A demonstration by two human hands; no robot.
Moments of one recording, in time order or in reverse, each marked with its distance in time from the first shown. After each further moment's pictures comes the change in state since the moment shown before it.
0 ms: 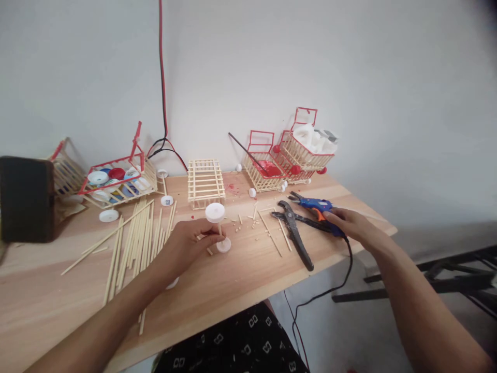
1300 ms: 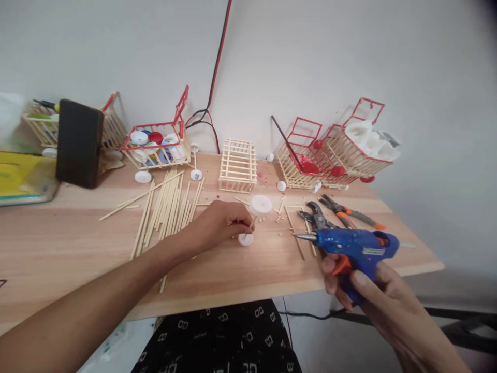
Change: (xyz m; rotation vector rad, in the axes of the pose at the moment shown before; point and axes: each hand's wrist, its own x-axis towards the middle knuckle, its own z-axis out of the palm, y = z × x) left_hand -0.001 -0.004 0.002 -0.073 -0.114 0.043; right_hand -0.106 -0.076 0.049 0.854 -0.395 -0.190
